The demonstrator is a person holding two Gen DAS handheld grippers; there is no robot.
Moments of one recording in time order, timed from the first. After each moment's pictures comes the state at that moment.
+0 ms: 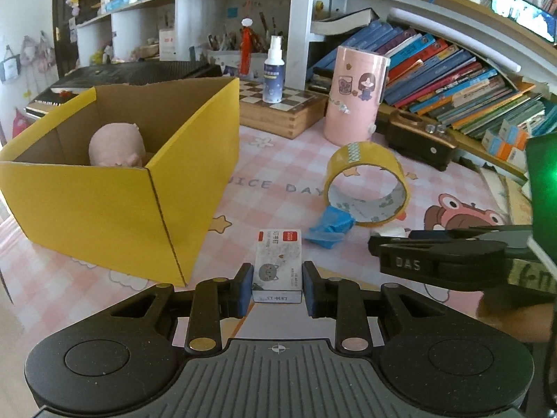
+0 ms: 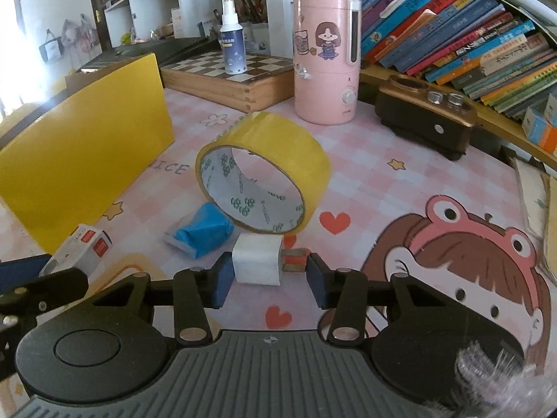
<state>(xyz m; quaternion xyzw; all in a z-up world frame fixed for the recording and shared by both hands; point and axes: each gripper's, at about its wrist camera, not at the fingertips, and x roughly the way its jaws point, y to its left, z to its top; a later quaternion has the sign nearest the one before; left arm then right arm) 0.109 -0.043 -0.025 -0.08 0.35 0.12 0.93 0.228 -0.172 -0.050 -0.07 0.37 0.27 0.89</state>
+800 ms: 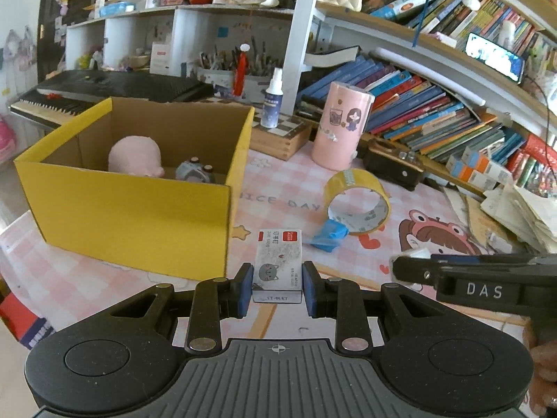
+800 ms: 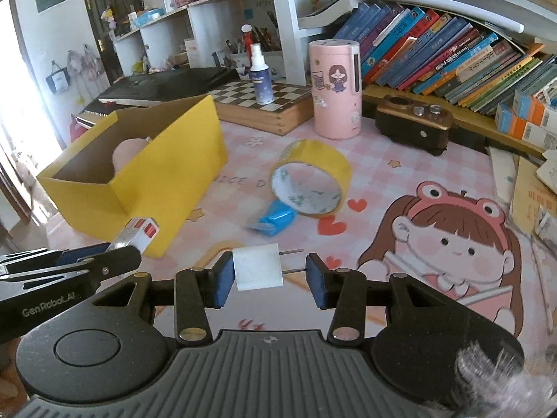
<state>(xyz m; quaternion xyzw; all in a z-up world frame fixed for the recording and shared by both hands) 0.047 0.014 0.004 -0.11 0.31 0.05 0.94 0.128 -0.171 0.015 -0.01 0.36 0.27 0.89</state>
